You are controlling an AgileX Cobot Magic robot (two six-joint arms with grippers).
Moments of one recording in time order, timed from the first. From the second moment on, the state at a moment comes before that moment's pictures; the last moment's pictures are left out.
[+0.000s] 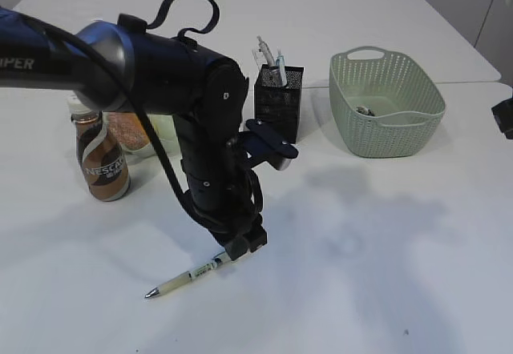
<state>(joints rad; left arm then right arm) -0.74 2.12 -1.52 -0.01 0.95 0.16 0.27 1.20 -0.98 -0.35 0.88 0.22</state>
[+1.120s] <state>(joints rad) -0.74 2.17 -1.52 -0.05 0.93 0.20 0.27 1.20 -0.98 -0.35 0.86 0.22</state>
